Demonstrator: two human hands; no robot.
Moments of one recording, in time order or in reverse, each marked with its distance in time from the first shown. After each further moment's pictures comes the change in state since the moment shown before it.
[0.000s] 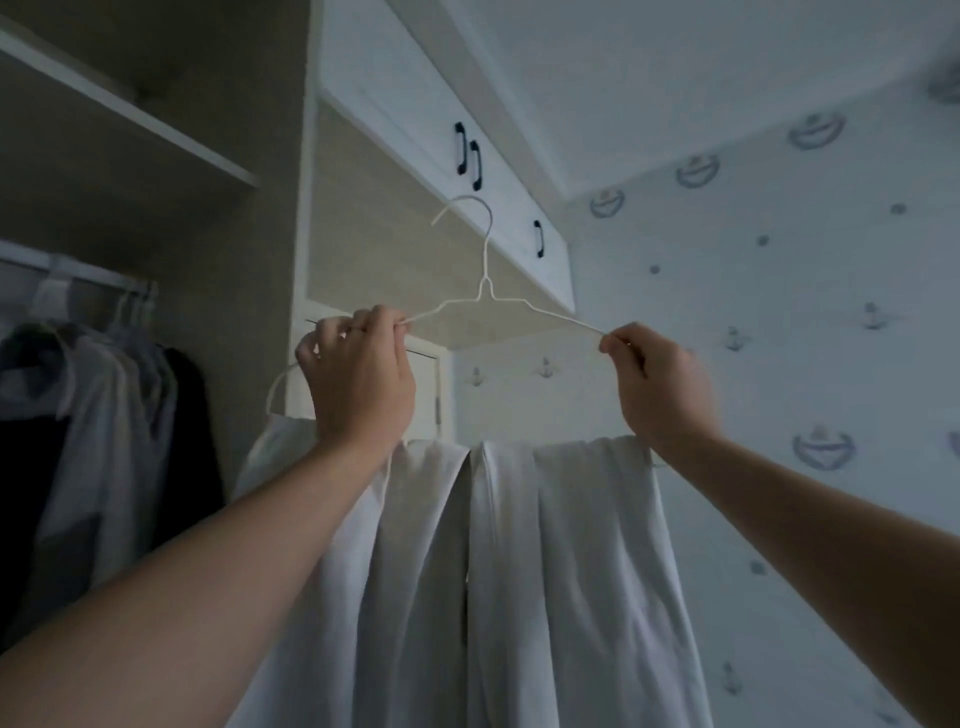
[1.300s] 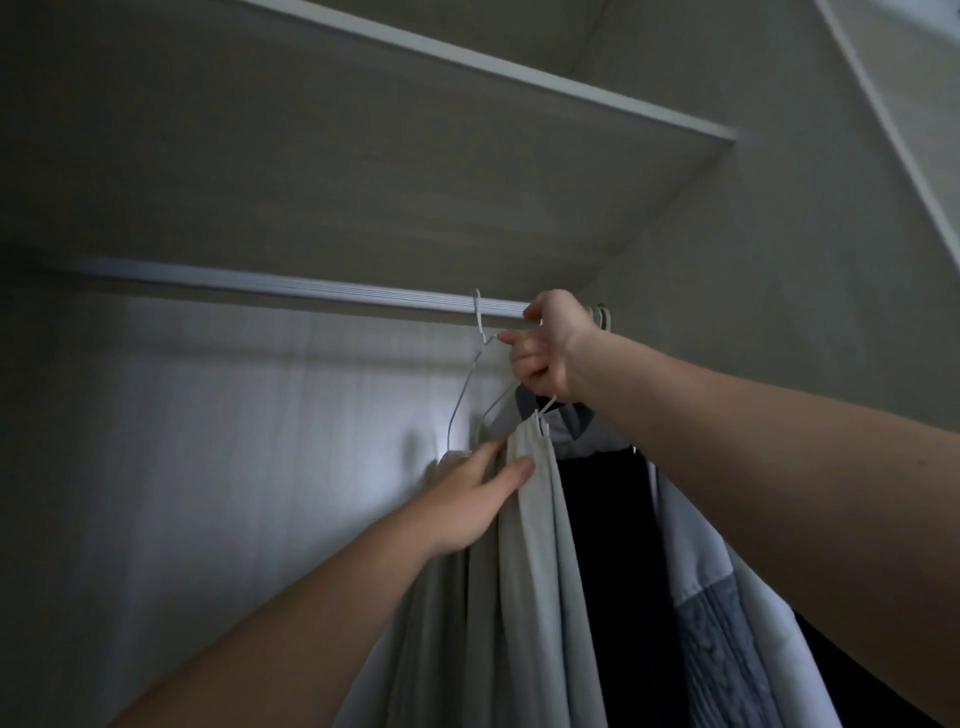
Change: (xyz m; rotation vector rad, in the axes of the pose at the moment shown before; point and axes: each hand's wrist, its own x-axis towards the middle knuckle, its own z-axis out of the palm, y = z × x) left_hand 0.039 -0.439 -0.172 0.025 -0.796 -0.446; right_hand 0.015 -0.520 0.332 1.801 -1.099 0.876
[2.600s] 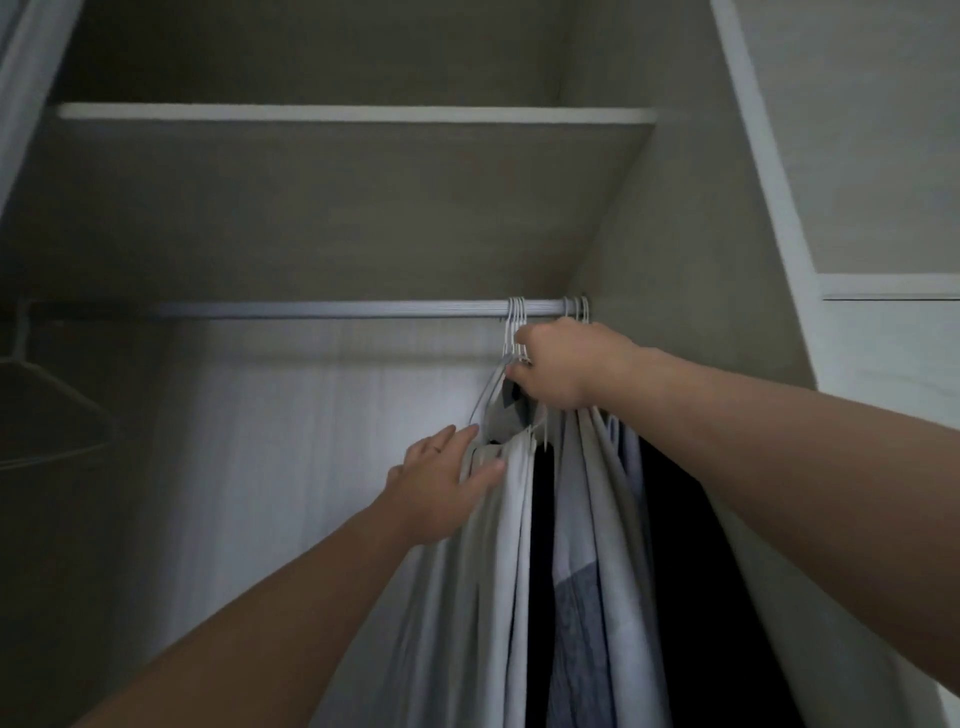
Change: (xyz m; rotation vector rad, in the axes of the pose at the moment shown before) left_hand -0.026 0.083 0.048 0.601 0.176 -0.242; right_hand -0.055 -0.045 -0.117 -1.882 -0.040 -0.705
